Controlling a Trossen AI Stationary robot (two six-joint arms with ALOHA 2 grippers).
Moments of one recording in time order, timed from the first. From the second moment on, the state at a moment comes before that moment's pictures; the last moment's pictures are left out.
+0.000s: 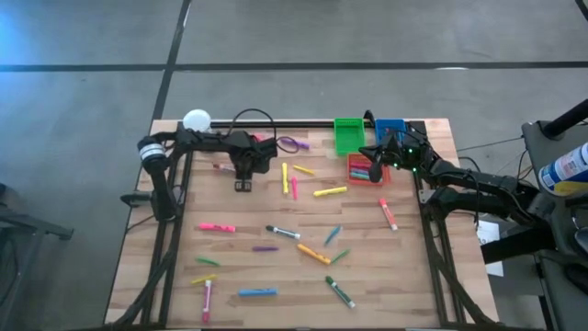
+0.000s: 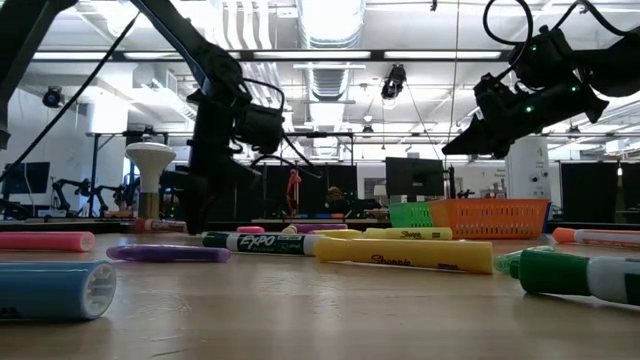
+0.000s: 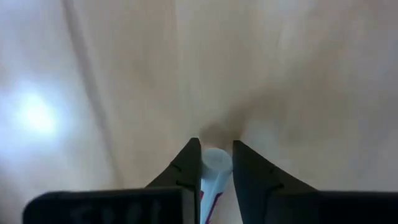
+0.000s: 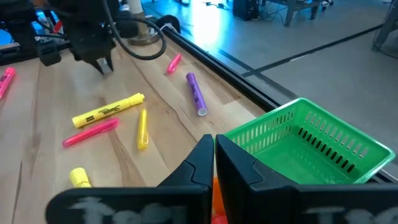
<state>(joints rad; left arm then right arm) 0.45 1.80 1.13 -0.92 -0.21 0.46 -0.73 0.93 0.26 0.34 -0.24 0.00</state>
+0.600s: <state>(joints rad) 0.18 1.80 1.16 -0.79 -0.55 0.81 -0.73 0.93 0.26 0.36 -0.21 0.20</state>
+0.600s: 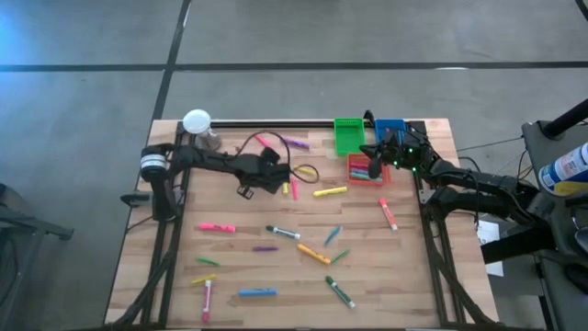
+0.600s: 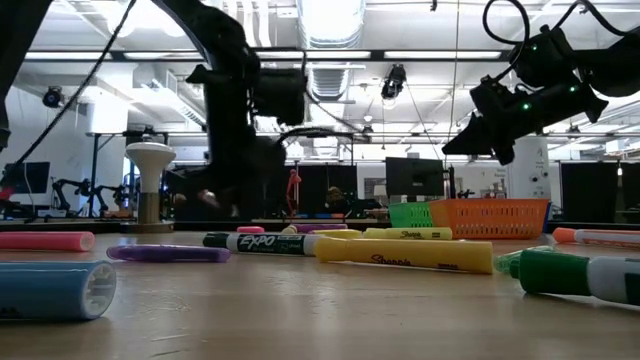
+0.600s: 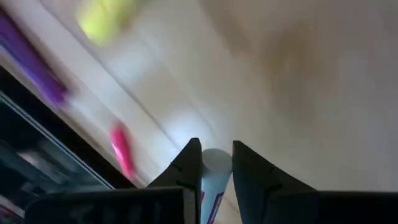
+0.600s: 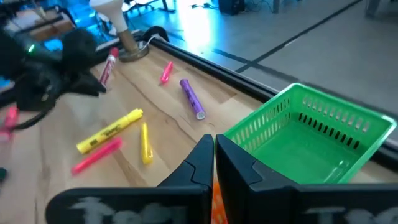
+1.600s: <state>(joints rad) -0.21 1.80 1.16 -0.33 -0.75 0.97 -0.73 1.43 0.34 0.95 -0.63 0.73</state>
